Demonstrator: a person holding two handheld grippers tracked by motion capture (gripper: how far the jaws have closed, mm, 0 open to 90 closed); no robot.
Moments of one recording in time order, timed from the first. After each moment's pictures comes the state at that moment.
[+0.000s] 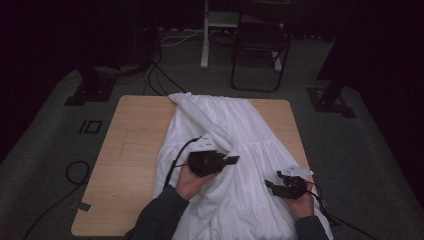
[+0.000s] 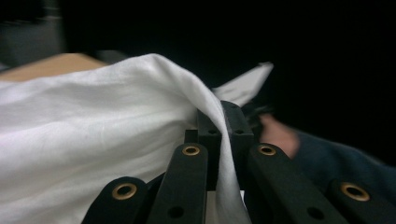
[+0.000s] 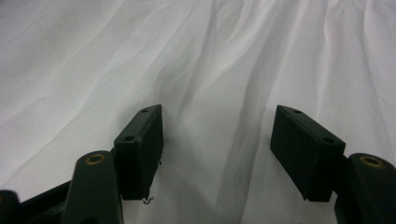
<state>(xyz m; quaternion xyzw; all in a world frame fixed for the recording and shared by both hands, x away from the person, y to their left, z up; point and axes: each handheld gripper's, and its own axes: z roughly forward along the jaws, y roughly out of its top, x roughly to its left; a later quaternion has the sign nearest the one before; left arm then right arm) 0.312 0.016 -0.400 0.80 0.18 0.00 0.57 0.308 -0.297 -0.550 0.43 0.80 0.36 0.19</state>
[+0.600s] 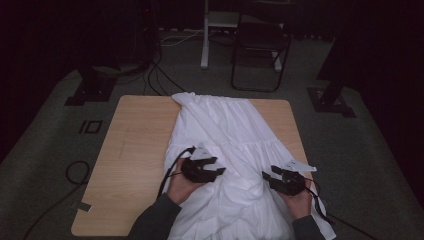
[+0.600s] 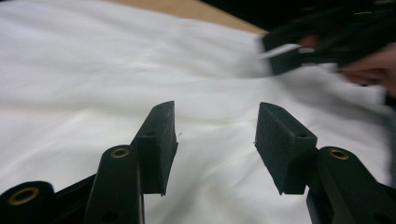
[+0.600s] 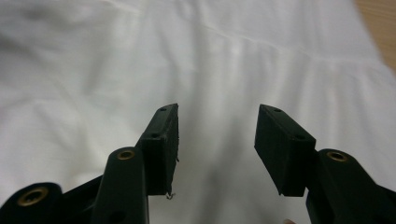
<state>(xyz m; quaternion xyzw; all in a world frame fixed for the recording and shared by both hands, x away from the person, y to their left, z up) 0.323 0.070 -0.452 0.83 0.30 0.10 0.45 0.298 -0.272 -0.501 0.45 0.77 0.42 0.19</state>
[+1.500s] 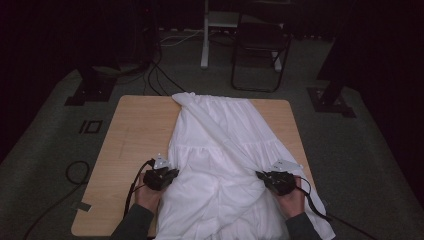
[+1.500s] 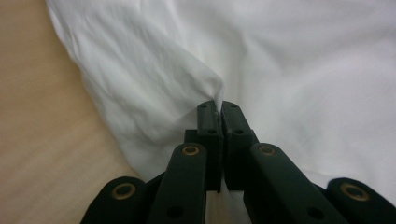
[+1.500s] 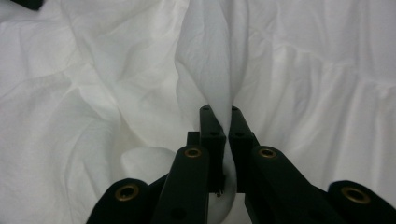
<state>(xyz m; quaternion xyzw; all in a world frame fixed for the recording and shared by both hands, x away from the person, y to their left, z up) 0.316 0.167 -0.507 0.81 0.41 0.15 0.38 0.298 -0.246 -0.491 0.39 0.81 0.40 0.18</state>
